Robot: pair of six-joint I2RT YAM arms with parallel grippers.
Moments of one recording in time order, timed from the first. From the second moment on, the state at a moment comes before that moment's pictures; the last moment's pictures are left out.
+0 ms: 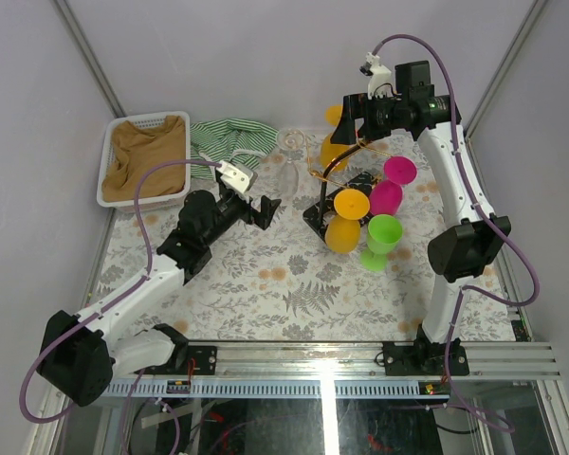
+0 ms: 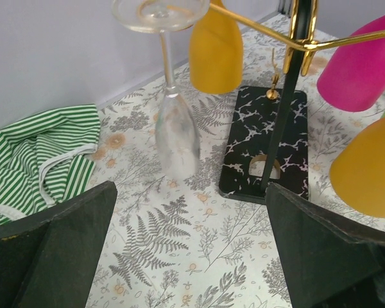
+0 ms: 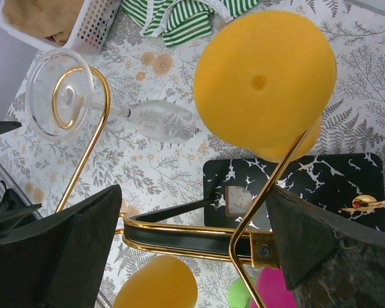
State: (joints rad) left arm -0.52 1.12 0.74 0.32 0.12 0.08; right arm 0.22 1.95 2.21 -0.96 -0.58 0.03
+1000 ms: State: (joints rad) left arm -0.52 1.12 0.74 0.36 0.14 0.05; right arm 0.32 1.90 2.10 -0.87 -0.62 0.03
